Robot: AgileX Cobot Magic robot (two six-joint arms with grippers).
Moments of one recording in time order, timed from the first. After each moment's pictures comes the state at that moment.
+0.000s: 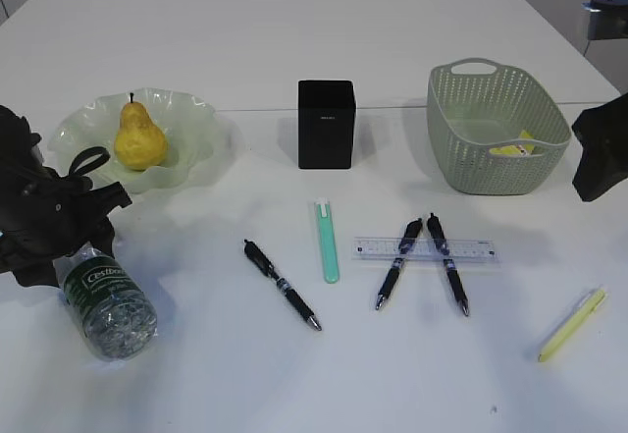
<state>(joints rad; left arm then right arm) -0.26 1.85 -0.96 0.21 0.46 -1.14 0.07 1.52 -1.23 0.02 1.13 -0.07</state>
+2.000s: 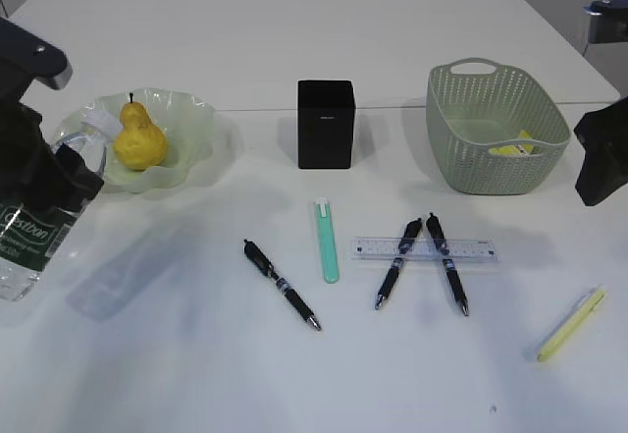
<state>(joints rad) -0.26 1.49 -0.86 0.04 0.31 0.25 0.07 1.52 -1.23 0.02 1.14 -0.07</state>
